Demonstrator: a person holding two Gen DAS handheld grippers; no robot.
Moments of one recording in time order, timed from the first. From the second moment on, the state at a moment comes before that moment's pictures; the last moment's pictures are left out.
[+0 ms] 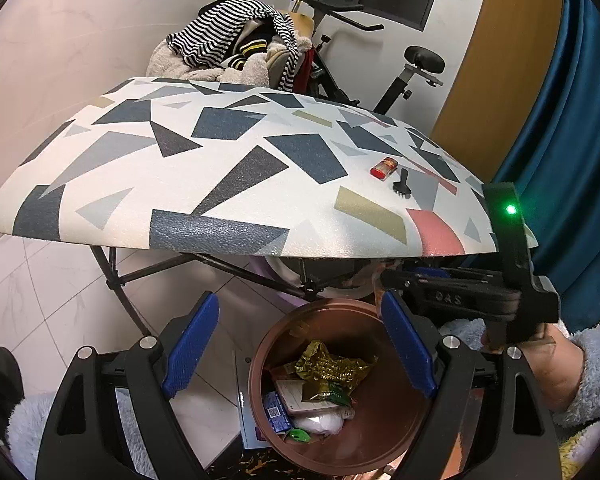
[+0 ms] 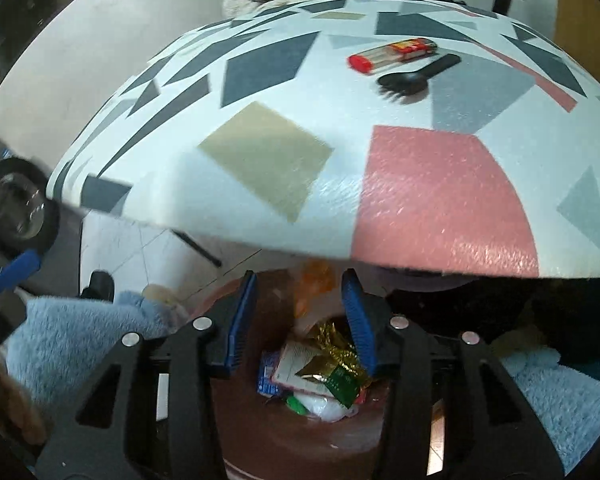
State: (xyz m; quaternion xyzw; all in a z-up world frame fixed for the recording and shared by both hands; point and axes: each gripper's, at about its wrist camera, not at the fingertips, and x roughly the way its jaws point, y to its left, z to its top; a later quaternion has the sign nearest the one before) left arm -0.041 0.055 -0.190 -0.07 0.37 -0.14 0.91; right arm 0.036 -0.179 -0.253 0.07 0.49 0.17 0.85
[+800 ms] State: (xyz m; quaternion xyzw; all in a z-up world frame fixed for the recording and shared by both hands) left arm -0.038 0.057 -0.191 -0.07 0.38 -0.14 0.91; right arm 0.026 -0.179 -0.289 0.01 0.57 0.25 0.78
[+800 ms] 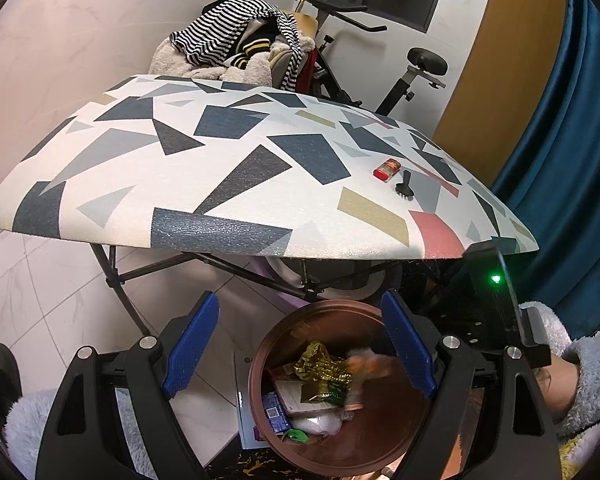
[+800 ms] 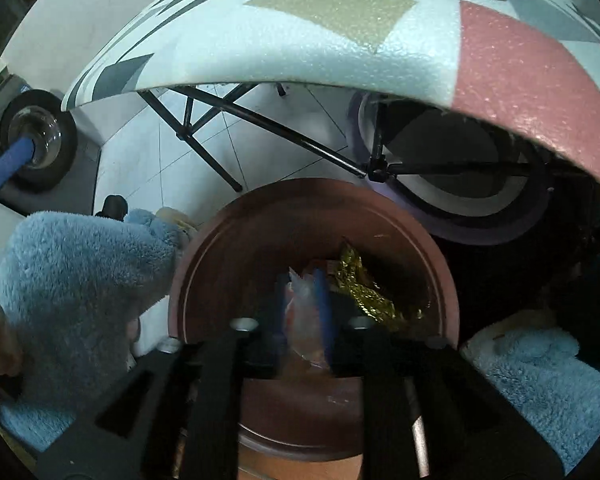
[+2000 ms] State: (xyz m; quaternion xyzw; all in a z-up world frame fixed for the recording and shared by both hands) left arm 0.064 0.046 -0.154 -0.06 0.36 -0.14 0.92; right arm 0.179 -0.272 -0.199 0.12 0.50 0.10 0.85
